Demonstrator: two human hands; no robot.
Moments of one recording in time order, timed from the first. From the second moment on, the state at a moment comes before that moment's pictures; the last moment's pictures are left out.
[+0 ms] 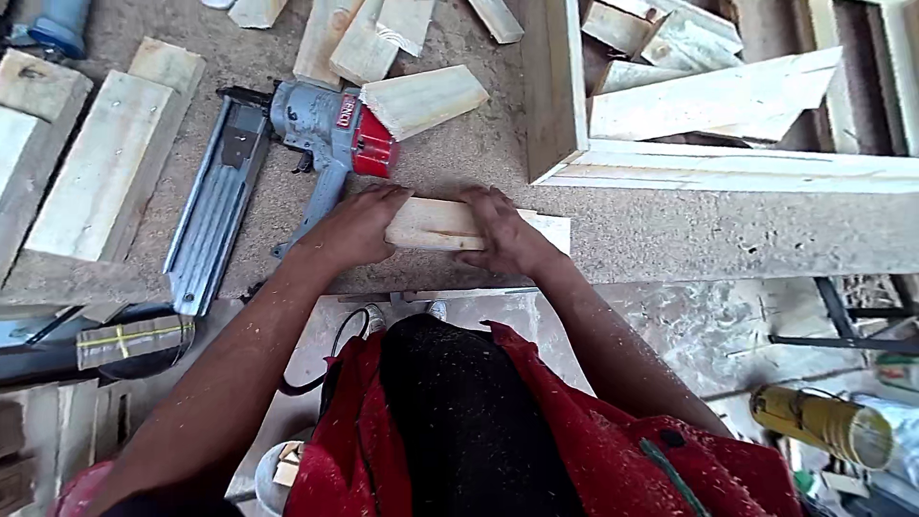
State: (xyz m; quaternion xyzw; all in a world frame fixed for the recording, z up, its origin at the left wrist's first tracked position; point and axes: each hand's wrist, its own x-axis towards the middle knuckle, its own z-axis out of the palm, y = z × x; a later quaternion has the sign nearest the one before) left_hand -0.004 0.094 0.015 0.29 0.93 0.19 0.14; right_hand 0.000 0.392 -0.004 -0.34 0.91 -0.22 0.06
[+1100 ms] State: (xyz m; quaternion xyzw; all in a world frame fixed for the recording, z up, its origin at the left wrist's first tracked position) left_hand -0.006 0.093 0.008 0.28 0.93 0.20 0.13; right_hand -0.010 0.362 -0.018 -0.39 0.90 -0.22 0.01
